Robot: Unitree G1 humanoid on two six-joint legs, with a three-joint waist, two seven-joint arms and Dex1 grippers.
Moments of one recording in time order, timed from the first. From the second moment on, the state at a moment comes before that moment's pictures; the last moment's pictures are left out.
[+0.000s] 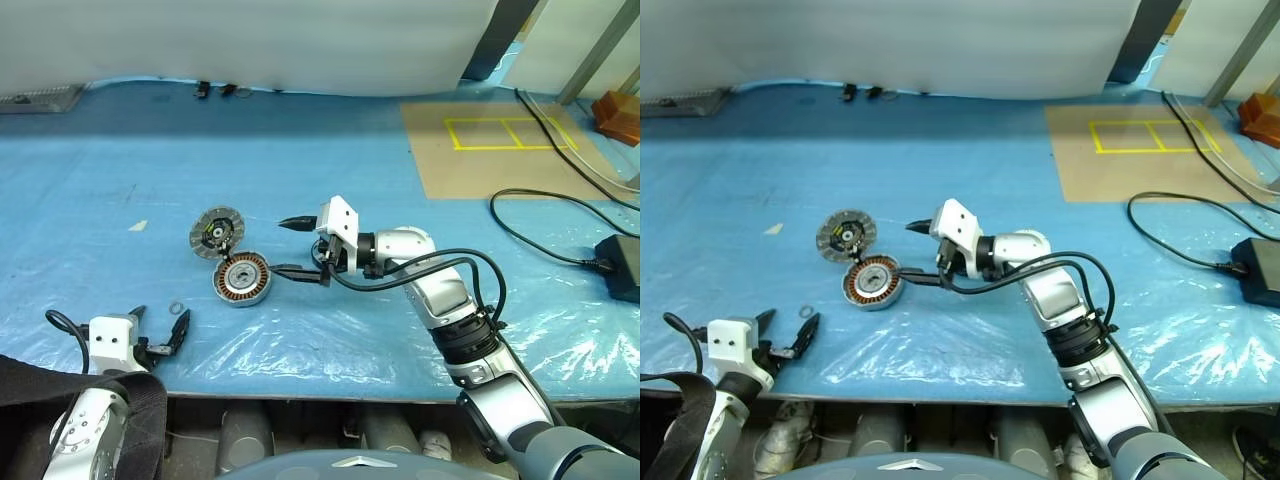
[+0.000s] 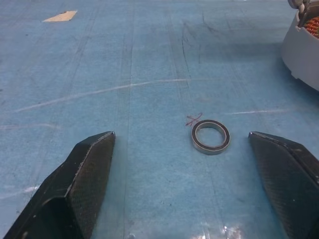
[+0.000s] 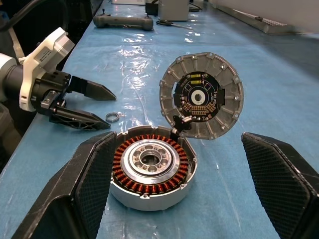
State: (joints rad) left arm 0.40 0.31 0.31 -0.16 -0.32 0.03 -0.42; right arm -0.56 -0.23 0.31 -0.02 0.15 0.33 0.99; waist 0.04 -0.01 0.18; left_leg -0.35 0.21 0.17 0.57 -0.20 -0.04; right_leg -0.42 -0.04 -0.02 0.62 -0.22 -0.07
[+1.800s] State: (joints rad) left arm 0.11 0.47 0.10 -0.26 -0.39 0.24 -0.67; right arm -0.51 -0.38 0.33 -0.02 0.18 0.39 1.03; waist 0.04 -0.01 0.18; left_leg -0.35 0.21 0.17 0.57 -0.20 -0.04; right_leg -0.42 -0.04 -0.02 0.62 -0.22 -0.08
